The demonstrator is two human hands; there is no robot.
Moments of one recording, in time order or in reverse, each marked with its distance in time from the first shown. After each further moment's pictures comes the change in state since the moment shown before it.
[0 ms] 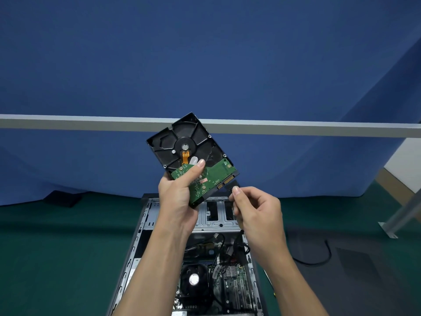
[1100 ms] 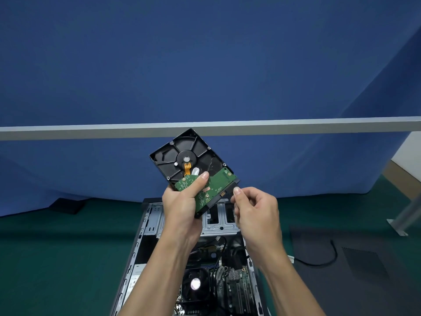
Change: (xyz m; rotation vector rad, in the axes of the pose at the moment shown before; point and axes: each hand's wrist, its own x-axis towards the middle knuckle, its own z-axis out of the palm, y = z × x) left_hand 0.004 -0.023 0.005 0.146 0.025 0.028; right_hand 0.015 0.010 -0.003 -0.016 0.102 0.089
